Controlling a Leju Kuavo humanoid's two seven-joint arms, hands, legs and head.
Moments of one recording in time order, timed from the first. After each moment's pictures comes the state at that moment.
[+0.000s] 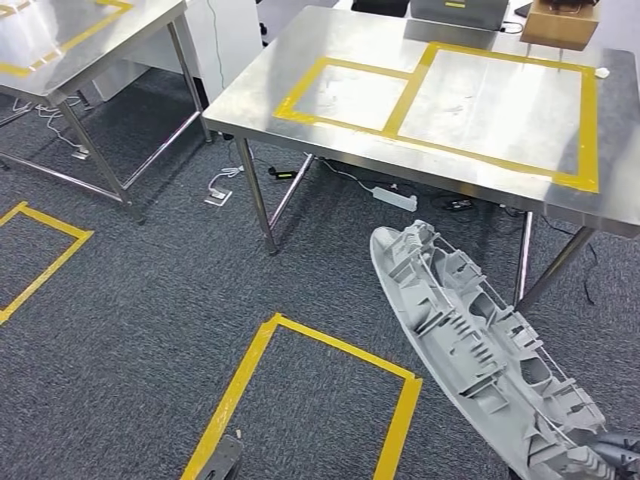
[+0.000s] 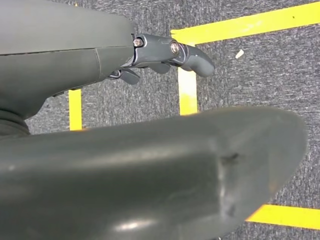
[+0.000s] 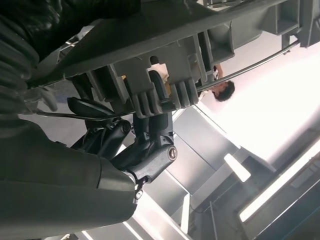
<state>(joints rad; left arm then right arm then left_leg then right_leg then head) -0.15 0.00 -1.46 -0.10 1.52 0.37 -0.52 0.59 -0.13 0.51 -2.34 0.98 -0.69 -0.29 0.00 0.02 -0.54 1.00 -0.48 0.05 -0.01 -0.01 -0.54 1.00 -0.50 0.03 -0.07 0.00</state>
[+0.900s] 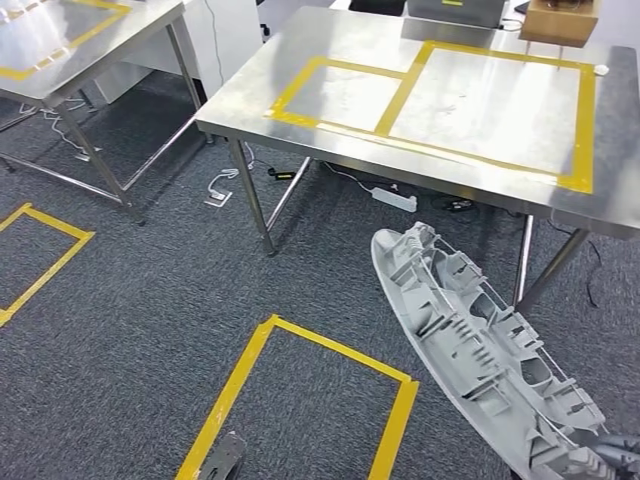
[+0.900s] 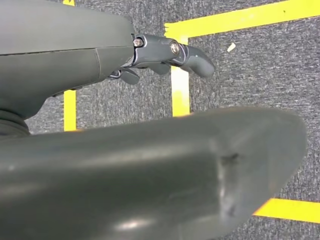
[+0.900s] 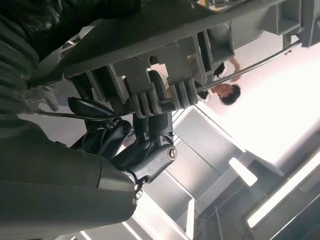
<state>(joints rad) -0.16 0.01 -1.46 -0.09 1.53 0.37 -0.53 0.59 -0.14 0.51 -2.33 0.98 -0.69 -0.27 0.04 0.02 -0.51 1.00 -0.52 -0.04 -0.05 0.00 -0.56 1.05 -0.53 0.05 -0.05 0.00</state>
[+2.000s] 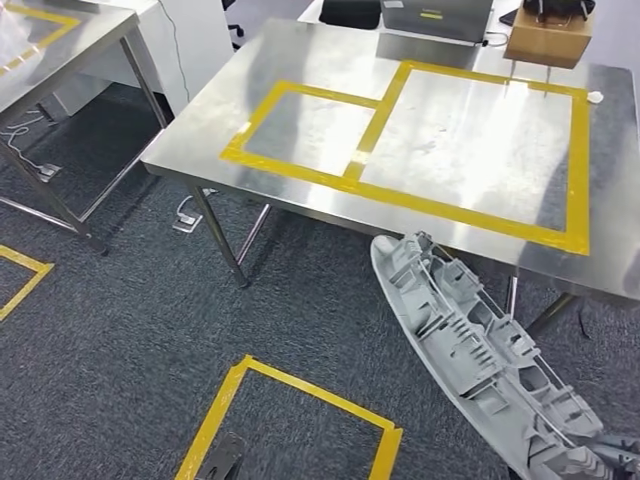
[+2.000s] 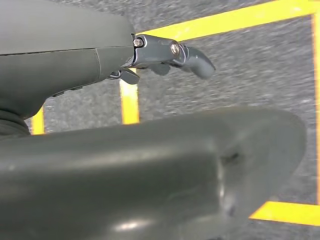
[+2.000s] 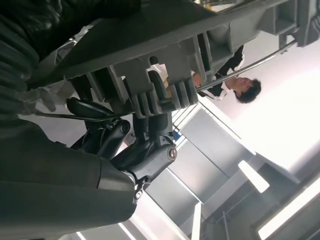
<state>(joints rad) -0.16 0.00 -1.47 -0.09 1.53 0.37 -0.53 0.60 -0.15 0.51 -2.34 0.97 -0.69 -0.27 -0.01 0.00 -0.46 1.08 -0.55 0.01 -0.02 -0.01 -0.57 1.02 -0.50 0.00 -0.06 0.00</state>
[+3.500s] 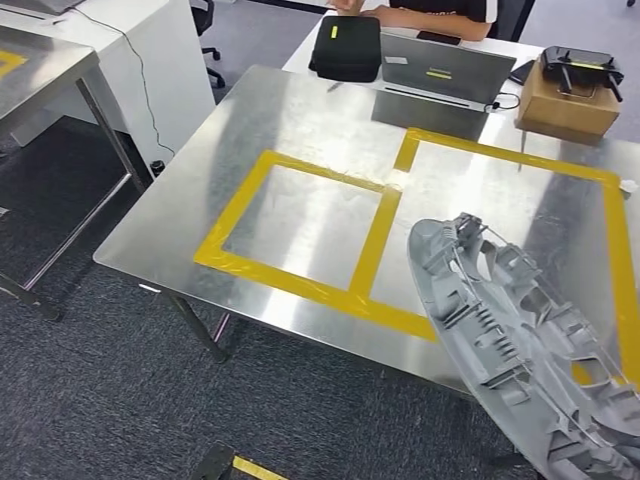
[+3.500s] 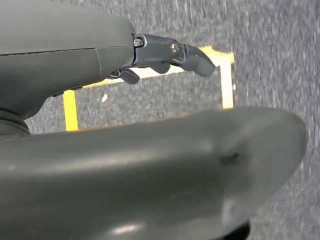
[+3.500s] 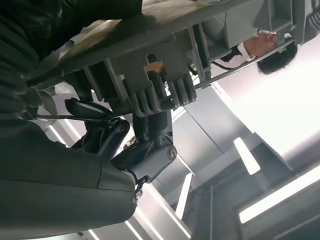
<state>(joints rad) -0.14 0.01 -1.47 -0.10 1.56 0.36 -0.53 0.61 -0.16 0.45 -2.39 1.06 -0.69 -0.22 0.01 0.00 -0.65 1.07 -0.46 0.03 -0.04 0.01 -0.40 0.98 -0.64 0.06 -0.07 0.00</state>
